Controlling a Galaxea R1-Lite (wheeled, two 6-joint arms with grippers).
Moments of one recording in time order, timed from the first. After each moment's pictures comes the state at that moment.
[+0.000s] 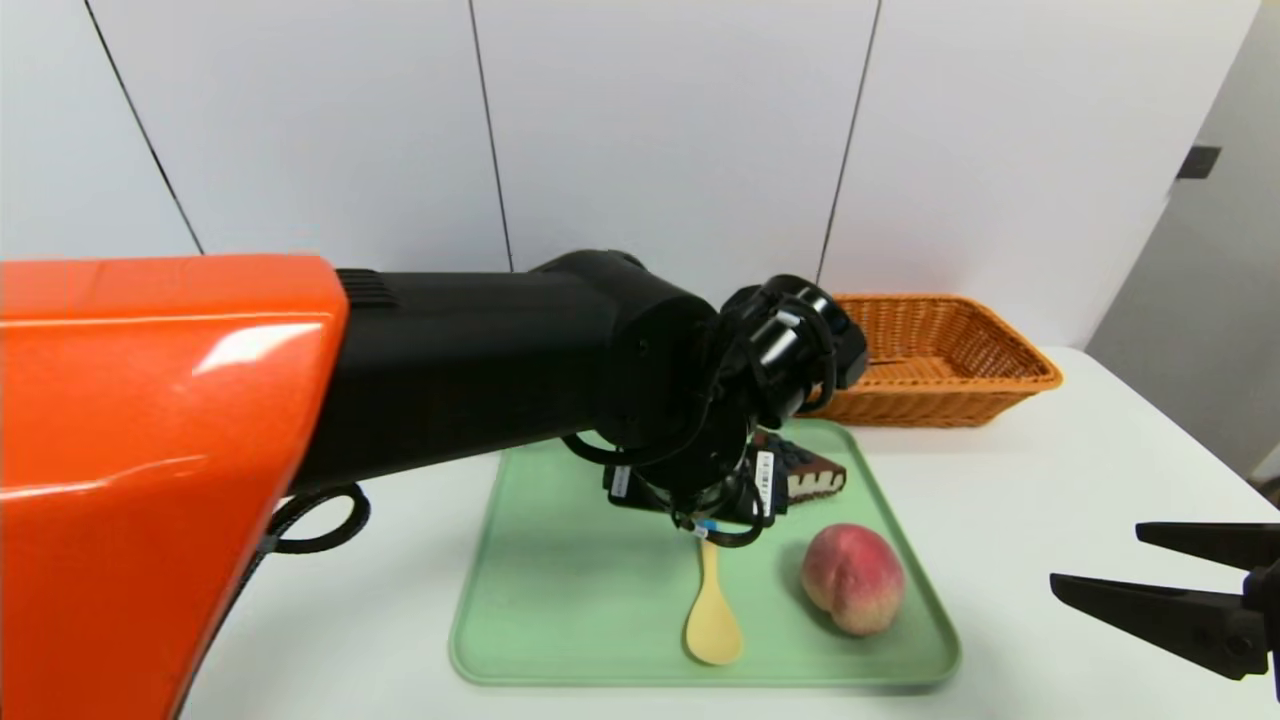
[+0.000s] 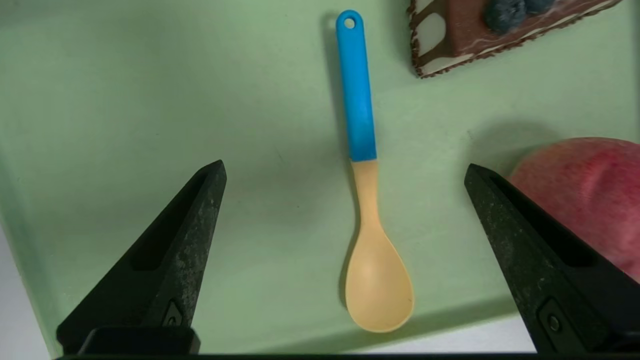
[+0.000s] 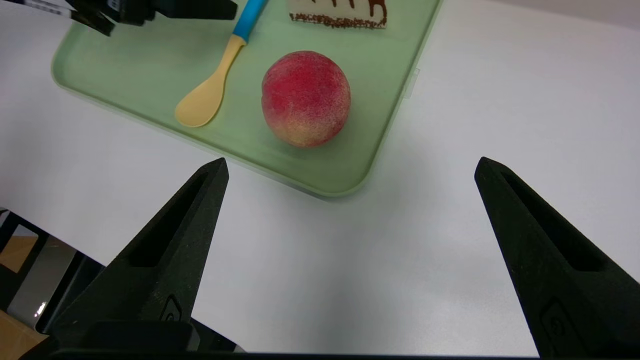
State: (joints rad) left arm -0.96 2.17 -1.96 0.79 0.37 -0.65; right arm 0.36 1.01 -0.75 0.33 0.13 0.09
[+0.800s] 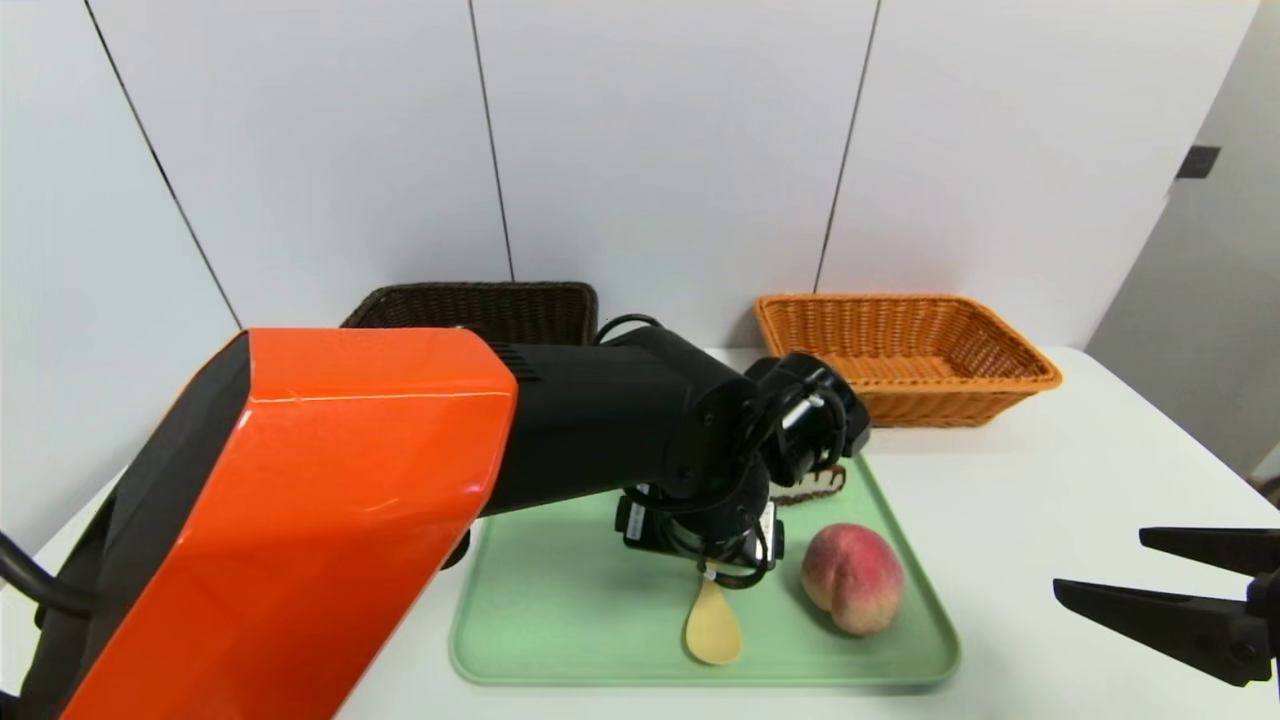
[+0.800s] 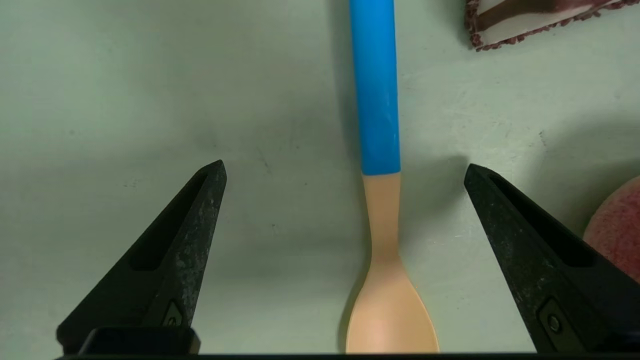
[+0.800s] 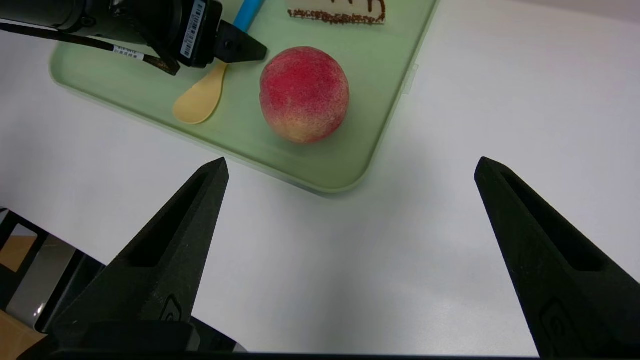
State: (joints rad) left arm -0.95 2.29 -1.96 0.79 0.37 -0.69; right arm 0.36 1.00 -0.74 0.33 0.13 0.09
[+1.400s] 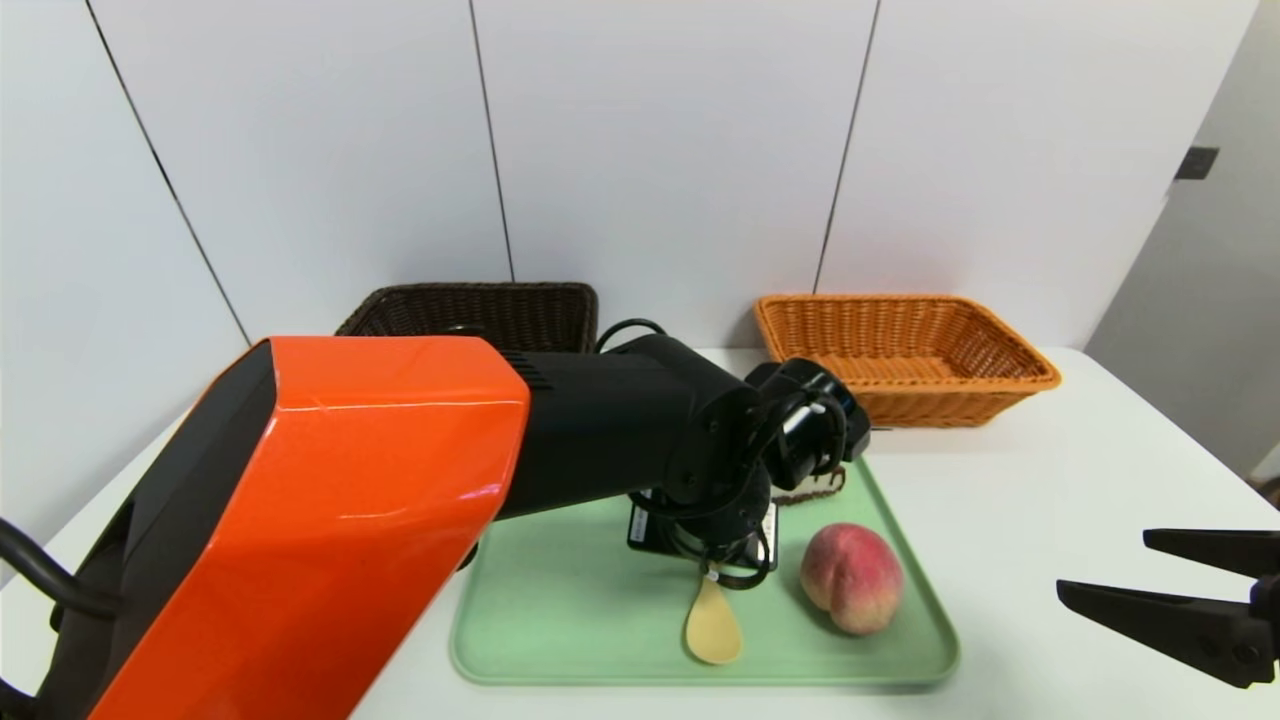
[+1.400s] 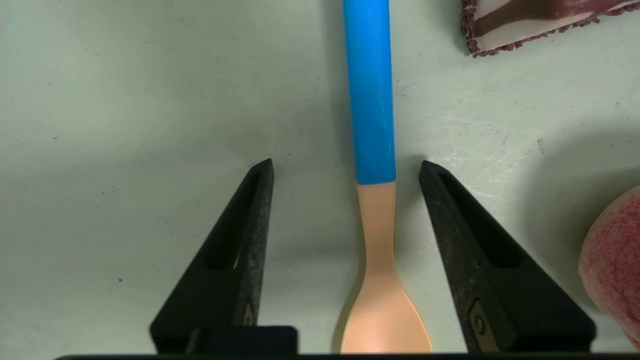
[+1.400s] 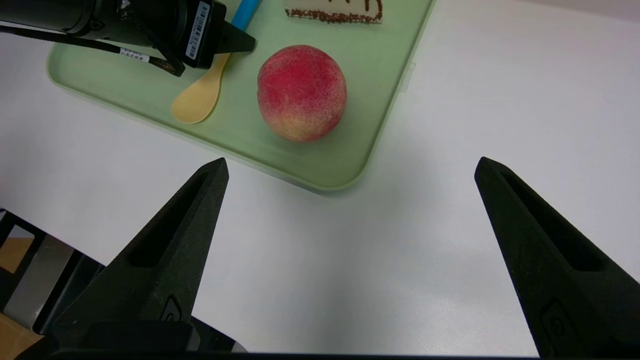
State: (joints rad) left arm -0.95 2.31 -1.96 0.79 0.37 -0.69; right arm 0.35 1.00 -0.74 0.33 0.13 0.09
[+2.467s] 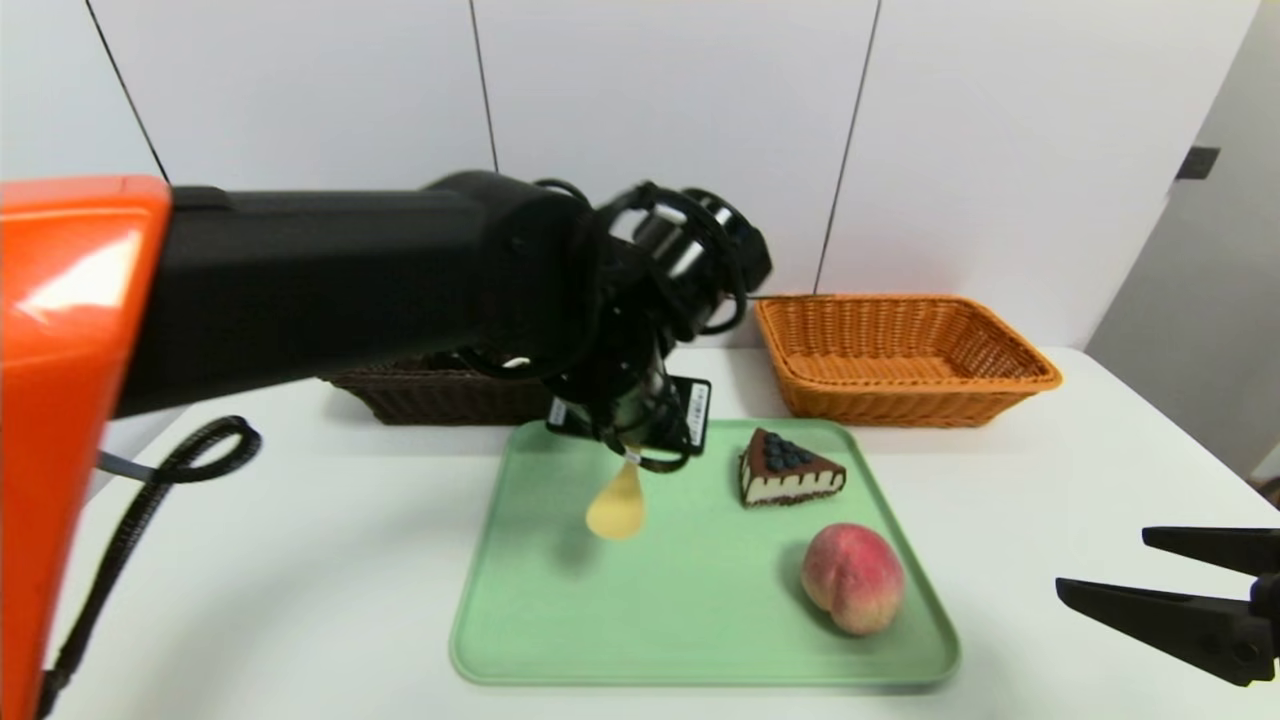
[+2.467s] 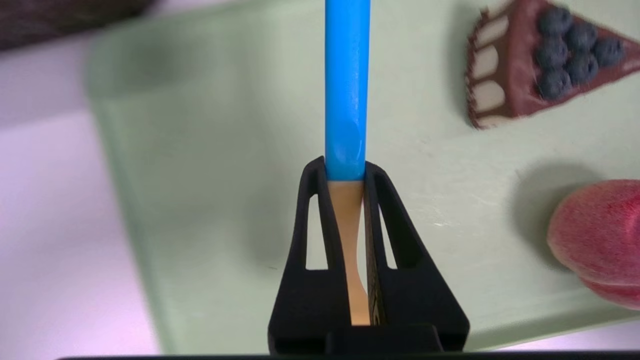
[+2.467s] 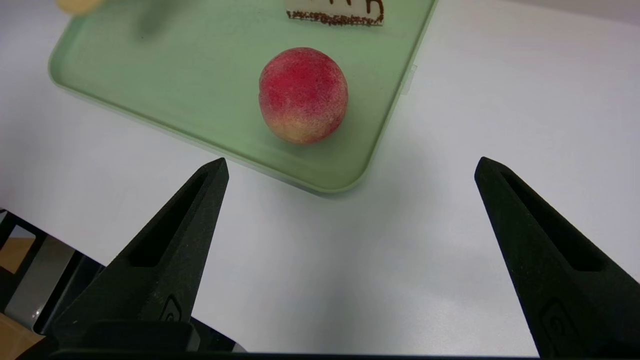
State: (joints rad) left arm -0.83 2.08 -1.96 0.79 0.38 -0.48; right arm 0.35 1.00 -0.74 0.32 0.13 0.09
